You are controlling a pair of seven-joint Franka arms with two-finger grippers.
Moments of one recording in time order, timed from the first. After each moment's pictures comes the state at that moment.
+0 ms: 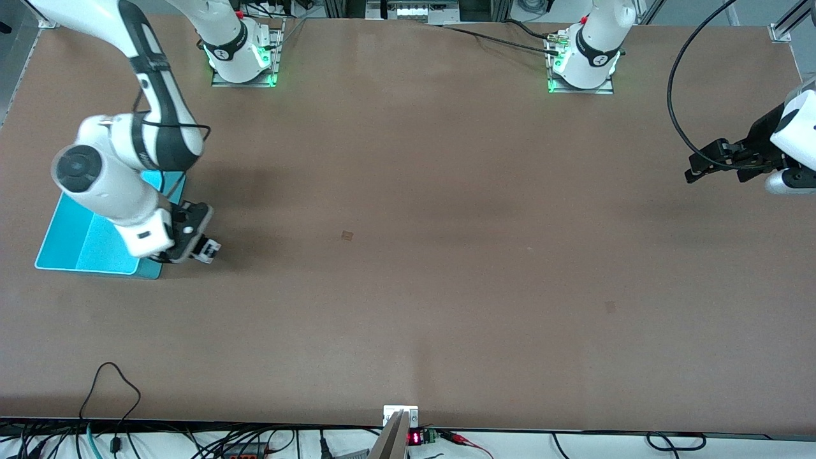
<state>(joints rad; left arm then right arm) 0.04 0.00 -0.02 -1.68 -0.06 1.69 -0.03 0.10 0.28 -0.06 -1.96 -0.04 2.28 -1.02</state>
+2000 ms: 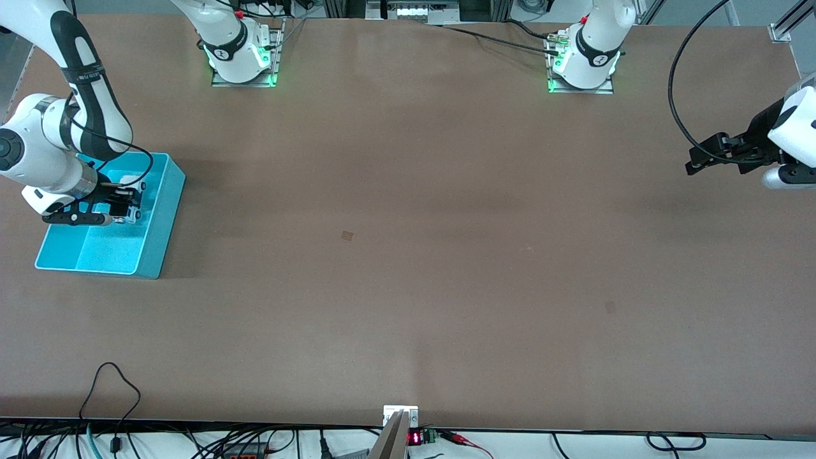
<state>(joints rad) 0.04 0.00 -0.02 -1.68 -0.04 1.64 -0.03 -0.21 0.30 -0.14 -2.23 -0.18 2.45 -0.20</state>
